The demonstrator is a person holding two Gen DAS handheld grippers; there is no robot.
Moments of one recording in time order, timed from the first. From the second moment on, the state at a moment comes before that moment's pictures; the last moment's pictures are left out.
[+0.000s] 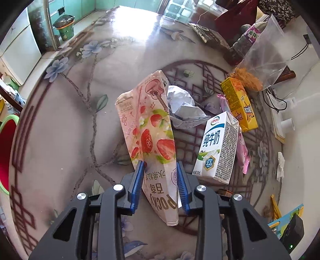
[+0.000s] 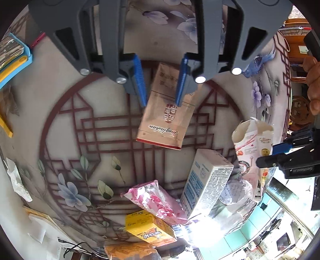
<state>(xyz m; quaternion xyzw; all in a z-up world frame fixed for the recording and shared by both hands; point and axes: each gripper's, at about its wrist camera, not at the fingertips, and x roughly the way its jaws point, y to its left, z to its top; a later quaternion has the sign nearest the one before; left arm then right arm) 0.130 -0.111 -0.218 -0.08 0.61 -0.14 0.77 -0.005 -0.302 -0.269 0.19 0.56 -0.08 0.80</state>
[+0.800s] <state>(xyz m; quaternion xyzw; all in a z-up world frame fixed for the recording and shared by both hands) 0.081 -0.079 -0.162 -0.03 0.55 -0.18 0.81 -0.009 -0.299 -0.271 0.24 0.53 -0.11 0.81</state>
